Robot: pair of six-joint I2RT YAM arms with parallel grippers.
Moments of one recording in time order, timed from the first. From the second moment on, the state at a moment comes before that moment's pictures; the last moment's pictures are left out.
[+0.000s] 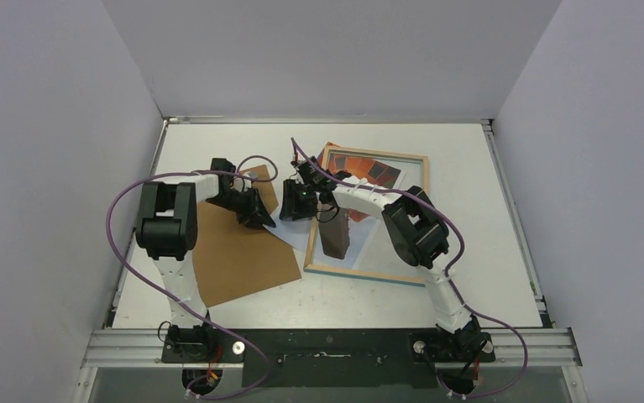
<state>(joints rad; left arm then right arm) -0.06 2.04 1.24 -0.62 0.76 -0.35 0.74 2.26 1.70 -0.34 -0.28 0.60</state>
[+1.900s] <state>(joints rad) 0.02 1.52 1.72 -1.03 0.50 -0.13 0.66 1.94 1.98 -0.66 0.12 0.71</state>
